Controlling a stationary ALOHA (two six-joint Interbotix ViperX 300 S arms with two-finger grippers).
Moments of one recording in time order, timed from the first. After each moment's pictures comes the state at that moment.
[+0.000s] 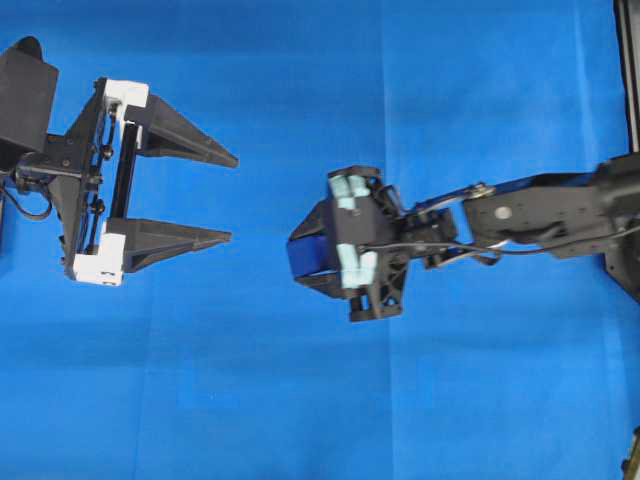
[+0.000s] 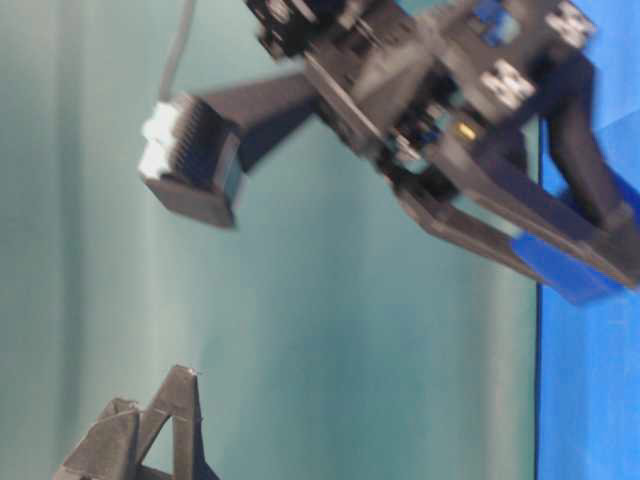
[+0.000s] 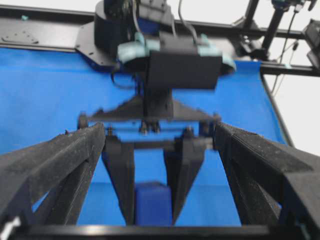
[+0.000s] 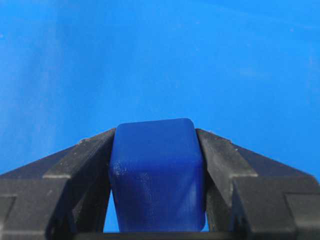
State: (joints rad) left arm -0.07 -0.51 0.80 0.02 -0.18 -0.12; right arm 0.08 0.09 0.57 -0.47 -0.06 0.56
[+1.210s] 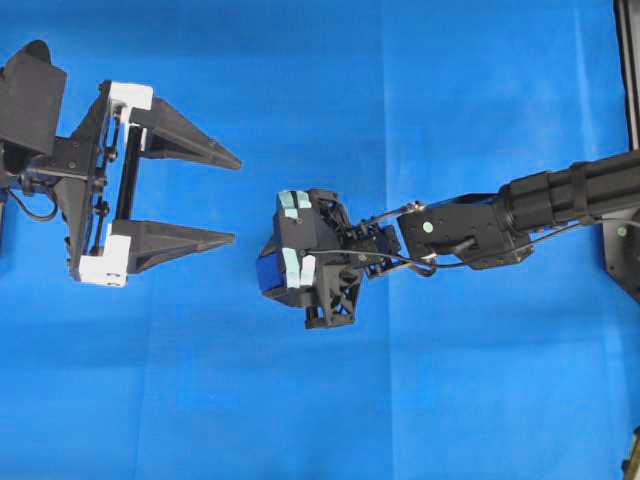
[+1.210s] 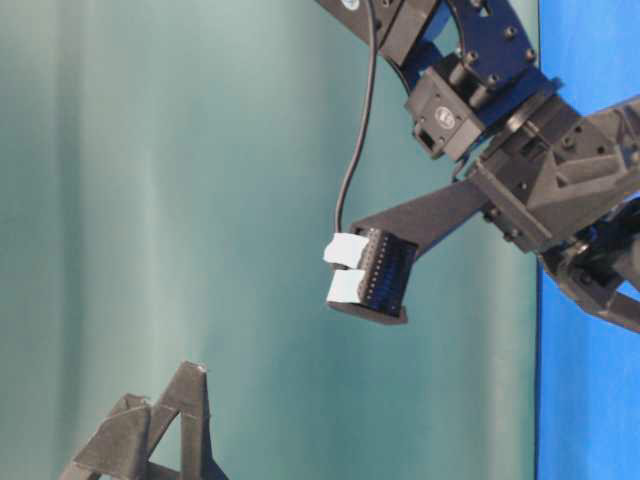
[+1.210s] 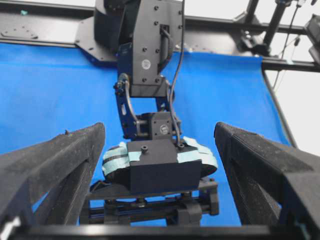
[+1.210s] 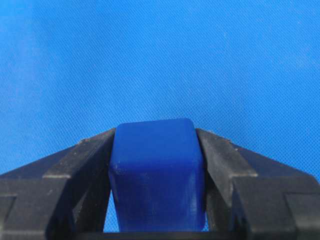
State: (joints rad) left arm -0.07 -0.50 0.80 0.02 -0.18 -0.12; right arm 0.07 0.33 0.47 -0.39 -0.18 0.56
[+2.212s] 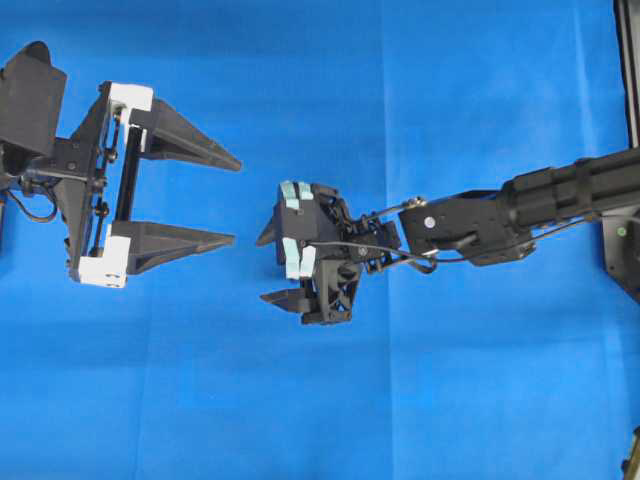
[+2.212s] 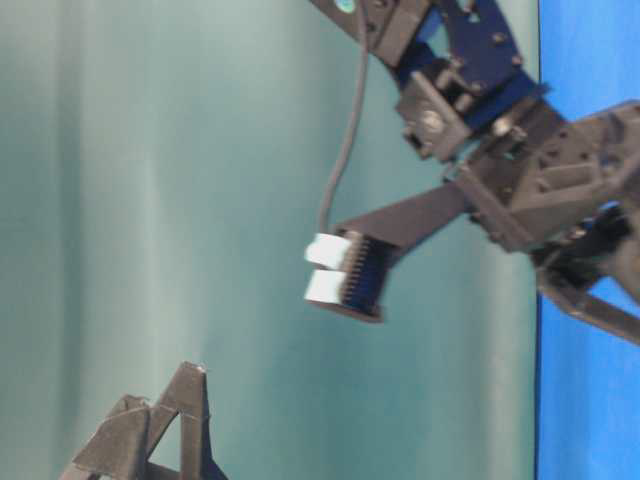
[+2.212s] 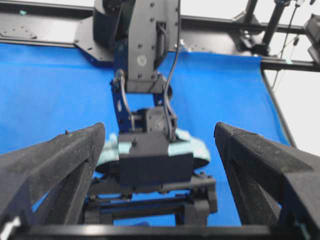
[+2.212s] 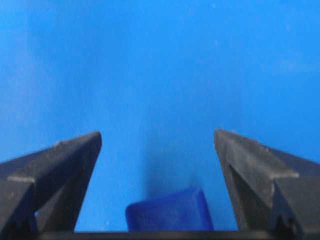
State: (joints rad) left arm -0.07 -0.50 0.80 0.02 -0.18 -0.12; right arm 0.06 0.30 0.47 -0.36 -0.18 0.56
